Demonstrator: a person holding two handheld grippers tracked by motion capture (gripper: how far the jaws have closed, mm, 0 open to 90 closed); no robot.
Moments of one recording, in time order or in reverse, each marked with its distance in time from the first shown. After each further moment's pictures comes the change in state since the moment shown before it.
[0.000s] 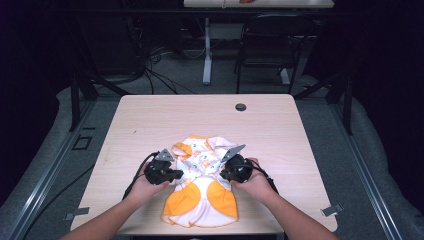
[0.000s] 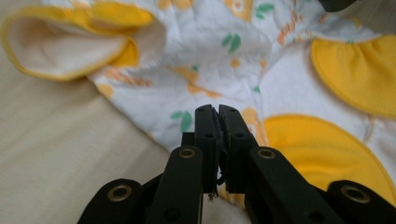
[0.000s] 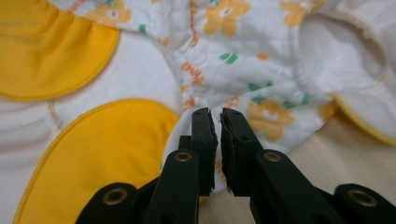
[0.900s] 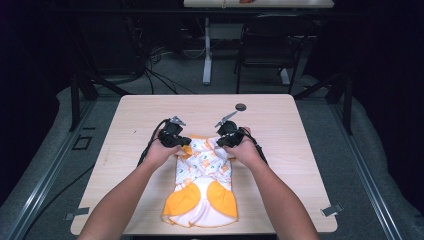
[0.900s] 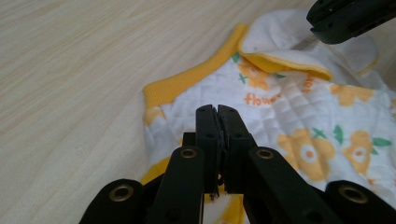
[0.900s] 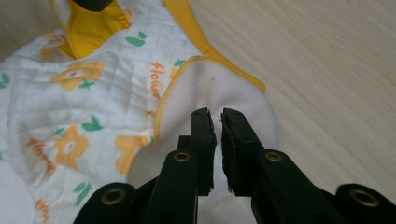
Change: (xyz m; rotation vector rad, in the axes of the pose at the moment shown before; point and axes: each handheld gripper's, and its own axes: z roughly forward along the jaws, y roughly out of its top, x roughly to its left) left arm 0.062 0.081 0.045 0.014 0.090 -0.040; right arm -0.076 0.070 0.028 0.014 -0.116 0.099
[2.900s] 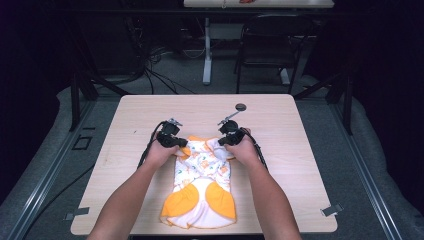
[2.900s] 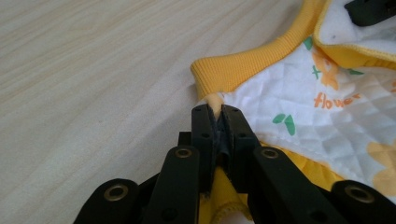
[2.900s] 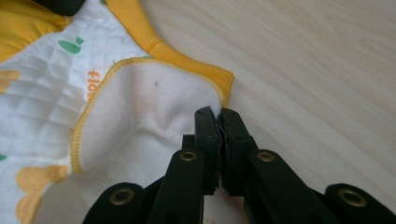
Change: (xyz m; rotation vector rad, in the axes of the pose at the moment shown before) left arm 0.021 -0.017 0.016 0.021 0.032 -0.080; right arm -0.019 -0.007 0.027 -0.005 0.018 0.109
